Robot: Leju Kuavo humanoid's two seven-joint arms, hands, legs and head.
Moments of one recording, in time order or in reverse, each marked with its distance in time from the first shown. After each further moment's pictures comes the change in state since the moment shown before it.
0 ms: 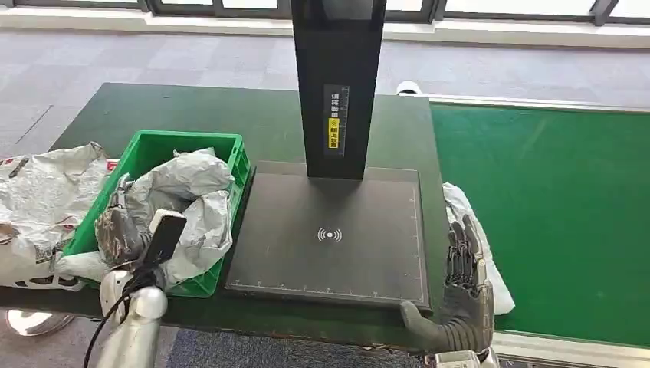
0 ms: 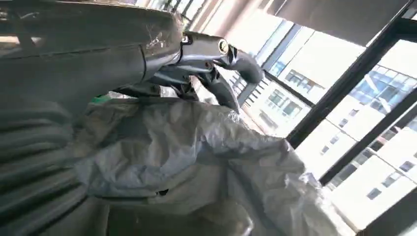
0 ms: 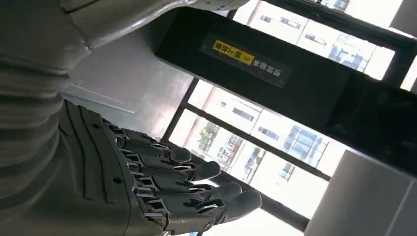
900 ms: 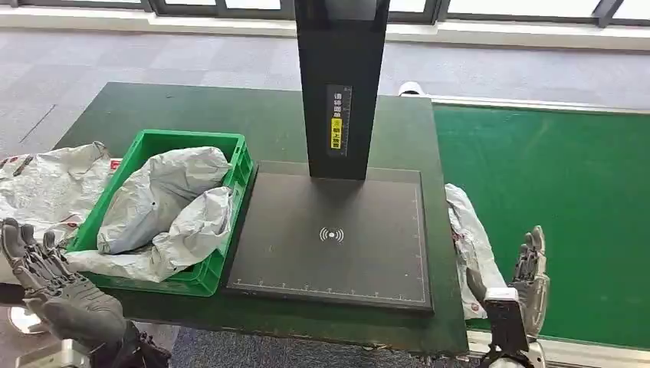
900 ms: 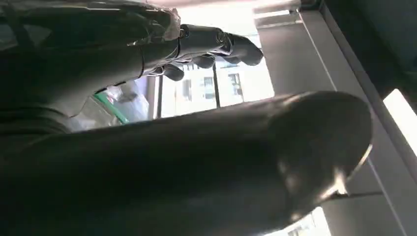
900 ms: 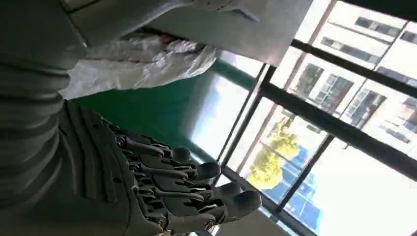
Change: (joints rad) left arm 0.404 -0.091 -0.370 -0.707 0.589 0.079 -0.309; right arm -0.108 0.054 -0.456 0.345 0.040 0.029 0.046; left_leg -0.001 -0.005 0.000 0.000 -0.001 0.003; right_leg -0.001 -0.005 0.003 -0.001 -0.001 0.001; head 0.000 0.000
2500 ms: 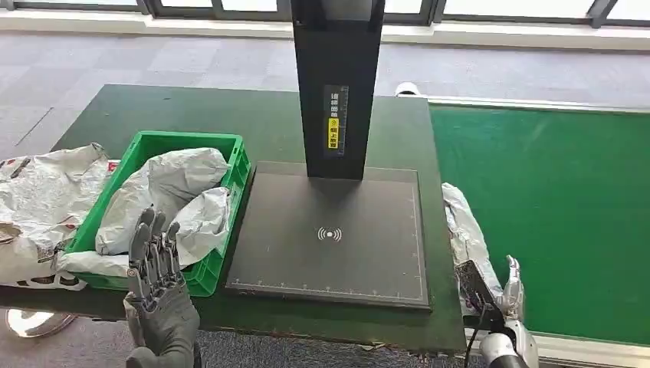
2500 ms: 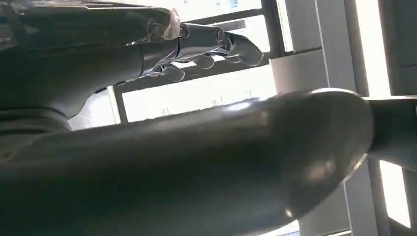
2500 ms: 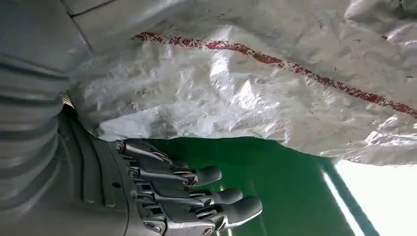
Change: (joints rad) left arm -0.042 0.222 -0.413 0.018 0.014 -0.086 0.003; right arm -0.429 -0.062 -0.205 0.942 0.477 -0.003 0.266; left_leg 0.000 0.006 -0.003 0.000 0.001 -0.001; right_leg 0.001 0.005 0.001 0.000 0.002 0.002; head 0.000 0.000
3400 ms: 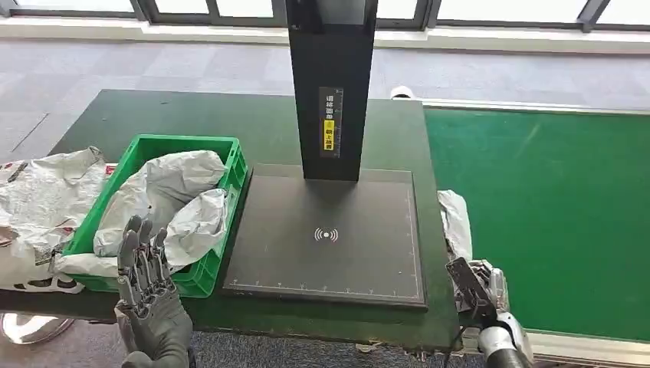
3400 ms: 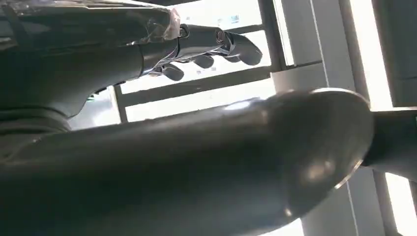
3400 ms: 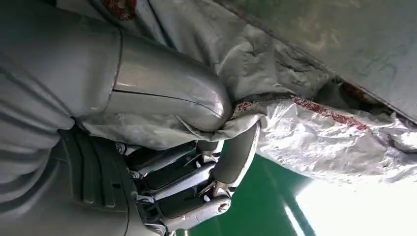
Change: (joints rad) left arm 0.024 0.015 -0.004 -0.003 -0.014 0.083 -0.001; right arm -0.019 0.011 0.035 0.012 -0.071 0.171 -0.106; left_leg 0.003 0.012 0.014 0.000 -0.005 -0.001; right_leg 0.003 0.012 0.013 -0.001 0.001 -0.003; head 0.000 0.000
